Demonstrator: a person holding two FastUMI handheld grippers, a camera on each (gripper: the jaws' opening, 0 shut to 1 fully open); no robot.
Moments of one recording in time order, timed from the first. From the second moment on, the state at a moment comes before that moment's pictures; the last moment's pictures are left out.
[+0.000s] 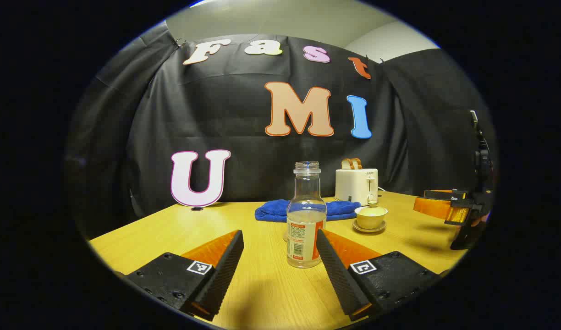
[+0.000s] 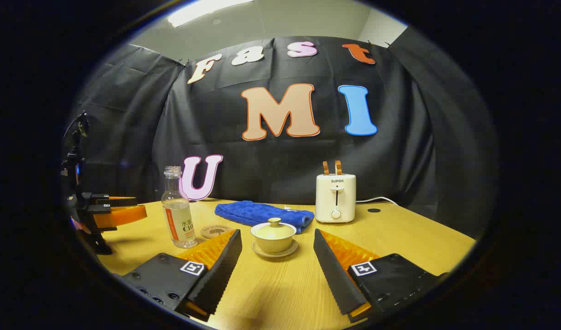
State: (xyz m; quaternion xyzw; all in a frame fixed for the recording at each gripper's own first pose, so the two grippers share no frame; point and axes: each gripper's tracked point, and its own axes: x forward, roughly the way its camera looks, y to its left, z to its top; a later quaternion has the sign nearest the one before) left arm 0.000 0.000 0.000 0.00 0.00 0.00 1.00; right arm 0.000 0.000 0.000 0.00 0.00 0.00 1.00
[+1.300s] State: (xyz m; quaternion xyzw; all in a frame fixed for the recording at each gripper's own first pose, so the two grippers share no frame) left arm 0.004 -0.006 -0.003 -0.01 0.00 -0.01 1.00; right arm 0.001 0.003 0.001 0.00 0.00 0.01 1.00
